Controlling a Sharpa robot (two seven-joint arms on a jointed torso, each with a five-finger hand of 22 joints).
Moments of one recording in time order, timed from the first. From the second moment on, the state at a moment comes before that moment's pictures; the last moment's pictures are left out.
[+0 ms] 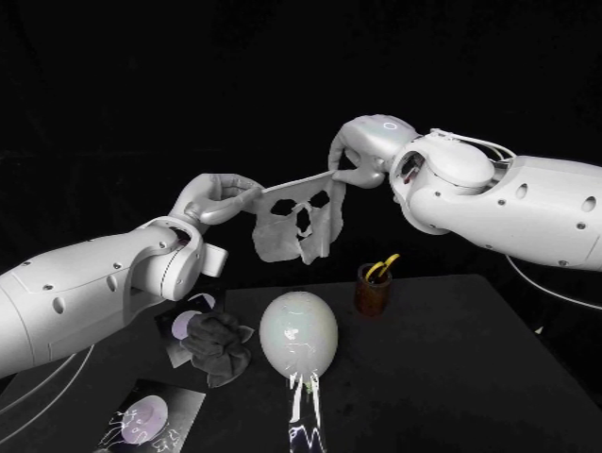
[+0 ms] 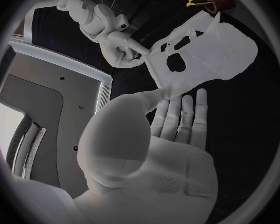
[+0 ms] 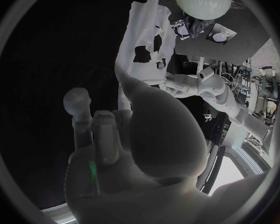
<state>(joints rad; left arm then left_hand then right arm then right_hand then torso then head) 1.41 -0.60 -0.06 1.23 -0.31 -0.39 0.37 1.38 -0.02 0.64 0.07 0.05 0.85 0.15 0.51 0.45 0.93 0.16 0.37 0.26 0.42 0.15 0.97 0.86 0.08 0.59 0.20 0.63 0.40 1.66 -0.75 -0.14 1.45 -1.66 -0.34 -0.29 1.43 -0.10 0.39 0.13 0.05 1.13 0.04 0.34 0.48 1.47 -0.02 1.50 1.31 1.46 -0.07 1.57 1.31 0.14 1.14 0.10 1.03 1.27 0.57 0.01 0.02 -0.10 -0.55</state>
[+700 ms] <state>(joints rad) 1.43 -0.69 -0.06 1.39 -0.36 -0.30 0.30 1.38 -0.02 0.65 0.06 0.05 0.88 0.15 0.47 0.45 0.95 0.12 0.52 0.32 0.52 0.11 1.04 0.76 0.10 0.61 0.19 0.74 0.49 1.63 -0.90 -0.16 1.63 -1.45 -0.34 -0.27 1.43 -0.10 0.39 0.13 0.04 1.13 0.04 0.34 0.48 1.47 -0.02 1.50 1.31 1.46 -0.07 1.57 1.31 0.14 1.14 0.10 1.02 1.27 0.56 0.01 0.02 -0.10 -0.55</state>
